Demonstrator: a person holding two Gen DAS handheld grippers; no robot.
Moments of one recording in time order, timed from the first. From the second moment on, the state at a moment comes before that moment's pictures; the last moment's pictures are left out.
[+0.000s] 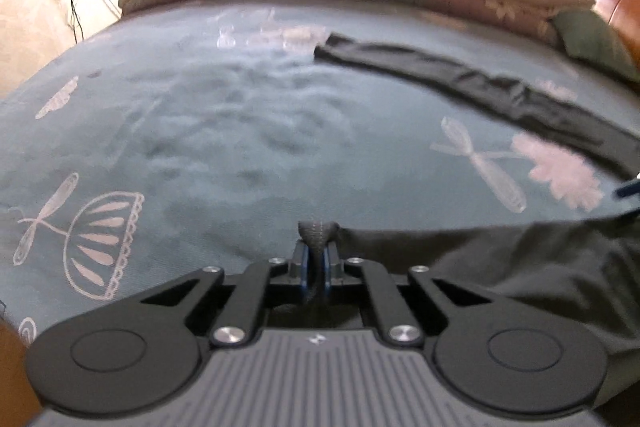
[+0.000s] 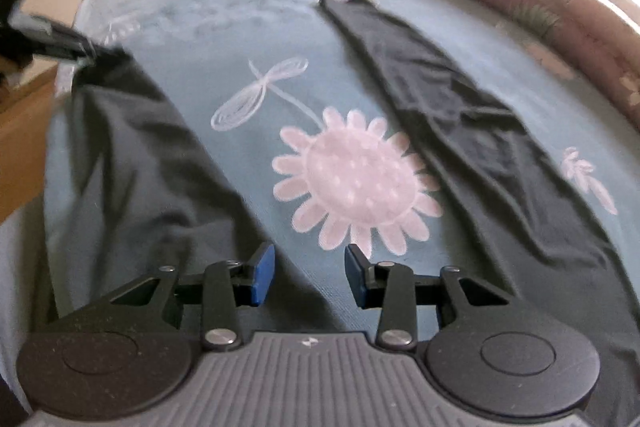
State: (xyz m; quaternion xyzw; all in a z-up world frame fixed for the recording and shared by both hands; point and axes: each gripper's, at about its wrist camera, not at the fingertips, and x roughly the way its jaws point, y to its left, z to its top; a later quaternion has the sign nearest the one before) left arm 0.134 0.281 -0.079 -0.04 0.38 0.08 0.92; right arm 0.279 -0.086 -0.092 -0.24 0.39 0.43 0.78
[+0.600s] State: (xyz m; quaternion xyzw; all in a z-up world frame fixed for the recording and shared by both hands) left arm 0.134 0.303 -0.079 -0.05 0.40 0.11 0.91; right arm 0.245 -0.092 -0.072 -0.31 0.27 0.39 0.83
